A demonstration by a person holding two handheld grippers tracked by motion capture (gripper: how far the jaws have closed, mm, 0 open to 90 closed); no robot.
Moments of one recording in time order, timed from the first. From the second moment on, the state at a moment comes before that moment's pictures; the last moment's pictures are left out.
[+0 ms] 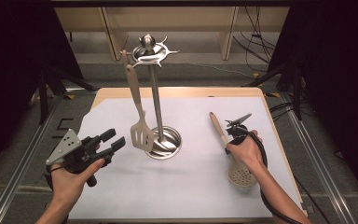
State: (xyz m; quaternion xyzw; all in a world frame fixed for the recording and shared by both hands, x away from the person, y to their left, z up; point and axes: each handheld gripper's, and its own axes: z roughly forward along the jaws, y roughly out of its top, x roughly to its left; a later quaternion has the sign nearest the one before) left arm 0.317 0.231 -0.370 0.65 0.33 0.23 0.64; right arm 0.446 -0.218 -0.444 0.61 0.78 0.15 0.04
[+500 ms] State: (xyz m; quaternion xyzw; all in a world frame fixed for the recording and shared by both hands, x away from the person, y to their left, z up) left arm 0.318 0.230 -0.373 0.65 0.34 0.23 0.64; right arm 0.398 -0.224 -0.422 0.52 0.79 0.30 0.14
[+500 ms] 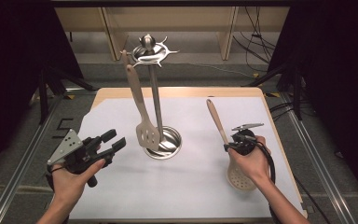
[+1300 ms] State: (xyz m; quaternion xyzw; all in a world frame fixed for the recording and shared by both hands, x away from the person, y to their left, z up) left arm 0.320 0.228 -0.379 0.65 0.34 0.23 0.64; right arm 0.352 -0.202 -0.381 0.41 0.76 0.44 0.25
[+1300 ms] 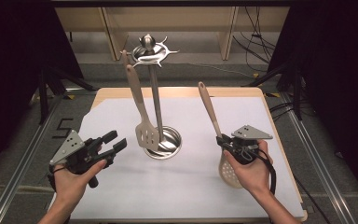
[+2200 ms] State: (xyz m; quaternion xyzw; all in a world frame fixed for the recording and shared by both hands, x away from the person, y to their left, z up) left arm 0.320 0.228 -0.381 0.66 0.34 0.23 0.63; right arm 0.332 -0.182 -0.348 0.34 0.71 0.54 0.30
